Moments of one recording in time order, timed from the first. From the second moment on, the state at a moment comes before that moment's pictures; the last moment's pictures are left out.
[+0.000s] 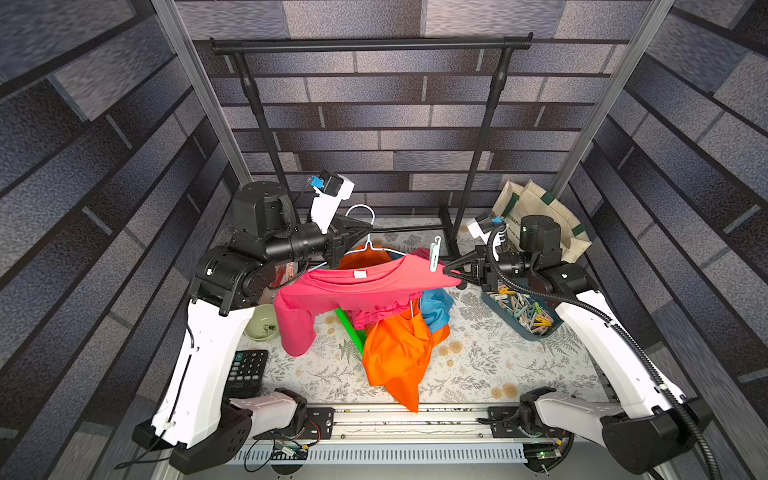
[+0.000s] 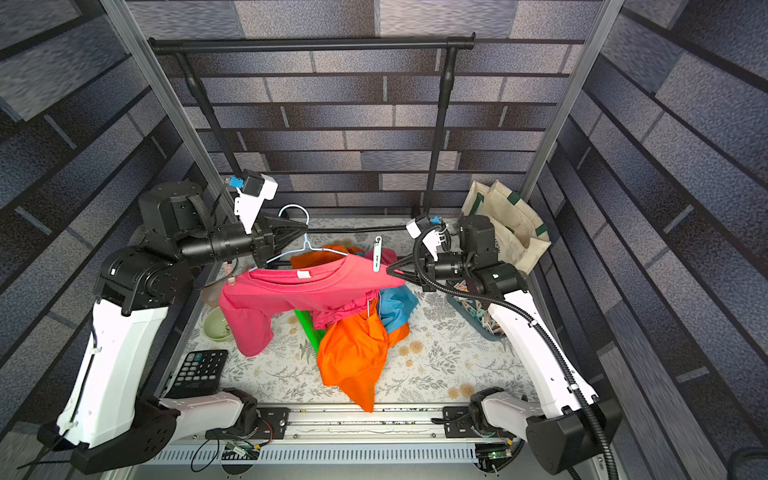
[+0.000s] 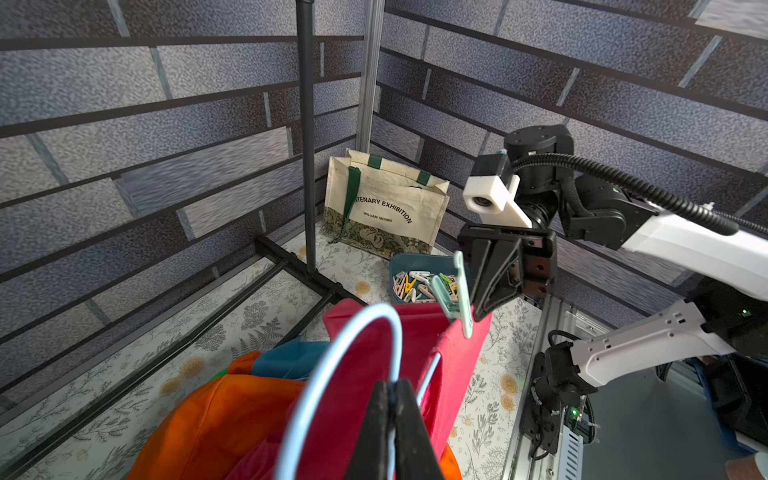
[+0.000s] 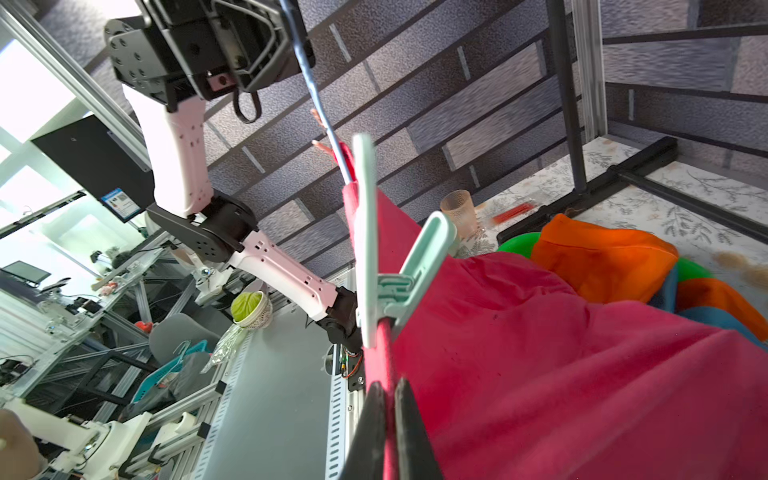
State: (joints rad) left arm -0.39 1.26 1.92 -0.96 0.63 0.05; right arm 0.33 1.17 1.24 -0.49 -1.22 0.08
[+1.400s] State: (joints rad) left arm 0.26 1.08 1.35 -0.75 1.14 0.05; right arm 0.23 1.19 1.25 -0.31 -1.31 0.30
